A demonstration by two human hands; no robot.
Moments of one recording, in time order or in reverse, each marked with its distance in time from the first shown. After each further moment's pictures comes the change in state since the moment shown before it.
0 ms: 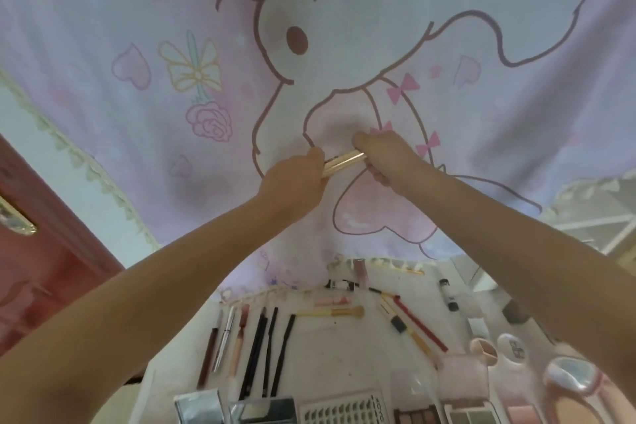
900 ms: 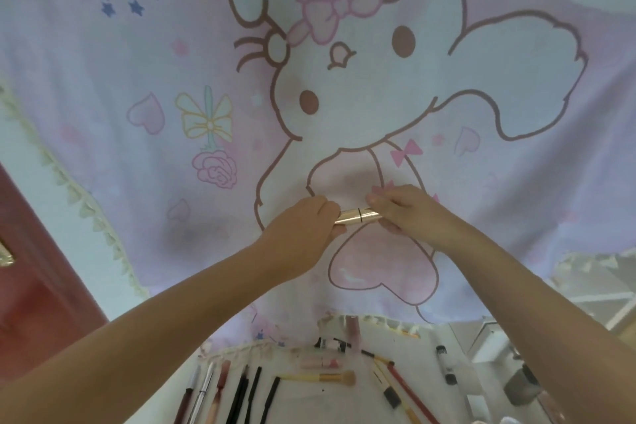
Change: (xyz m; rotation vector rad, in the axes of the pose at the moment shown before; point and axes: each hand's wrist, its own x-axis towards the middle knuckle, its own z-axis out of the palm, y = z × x) left_hand -0.001 0.001 -0.013 -0.006 -0.061 0.192; right_hand 0.000 0.010 -0.038 -0.335 -0.252 -0.430
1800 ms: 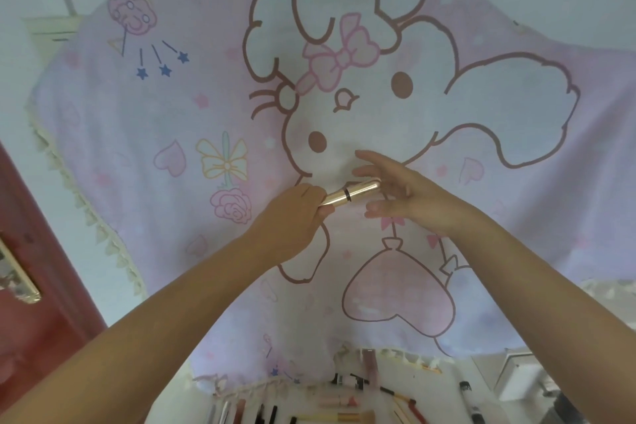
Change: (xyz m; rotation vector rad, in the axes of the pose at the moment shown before) left_hand 0.018 -0.026 -0.049 -0.031 0.162 -0.083; right_hand 0.027 -0.034 -0.032 0.253 -0.103 -0.178
